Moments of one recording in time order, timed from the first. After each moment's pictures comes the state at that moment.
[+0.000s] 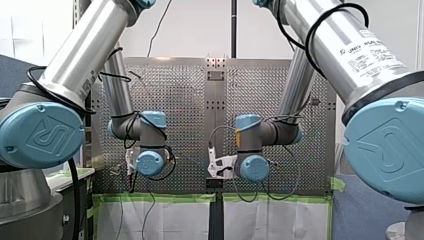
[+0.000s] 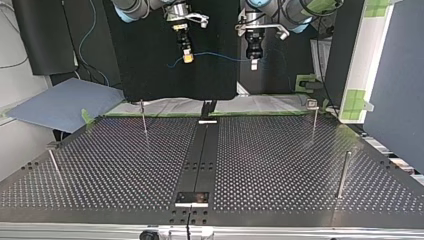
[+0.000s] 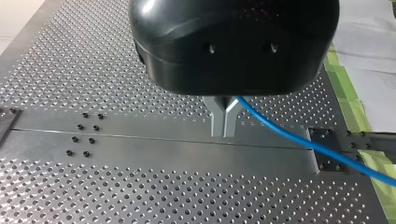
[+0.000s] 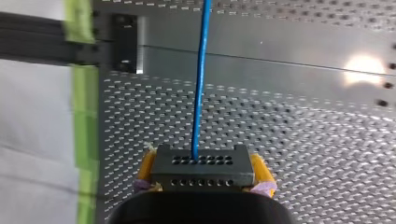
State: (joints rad) left arm -0.55 -2.05 -2.38 -1.88 -2.14 -1.63; right arm 2.38 -0.94 2.09 -0.98 1.80 1.53
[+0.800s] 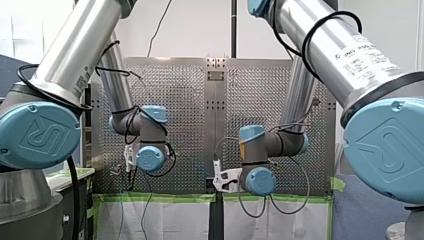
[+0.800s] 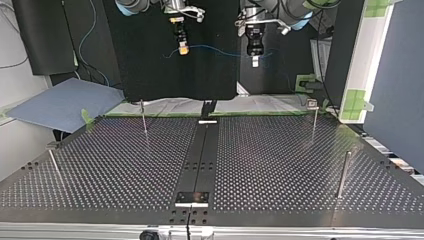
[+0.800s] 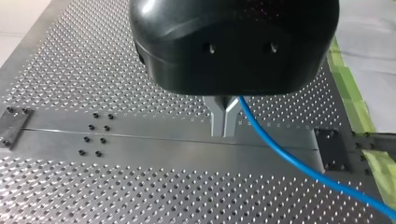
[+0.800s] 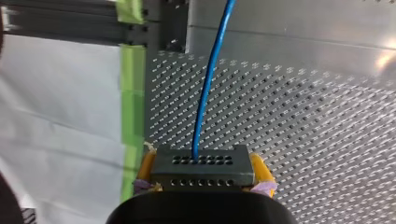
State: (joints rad) left arm -0.59 -1.99 -2.40 -1.94 -2.20 -1.63; right arm 2.38 -0.88 2.15 -1.04 1.84 1.56
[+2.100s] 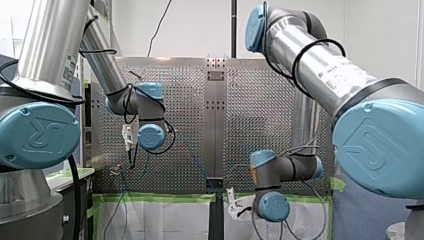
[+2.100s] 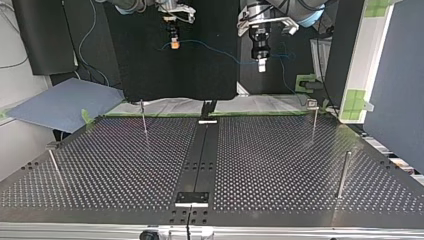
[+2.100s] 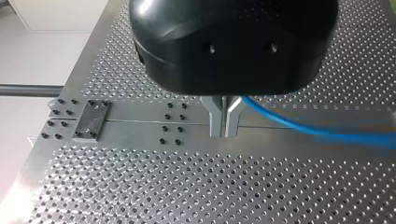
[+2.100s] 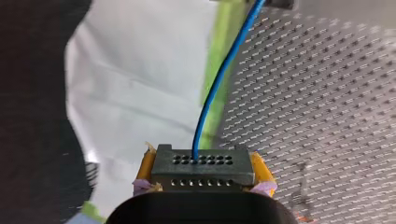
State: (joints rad) left arm -0.58 -1.77 -2.40 -2.02 -2.24 -1.60; right arm 2.29 -0.70 2.15 -1.07 1.84 1.51
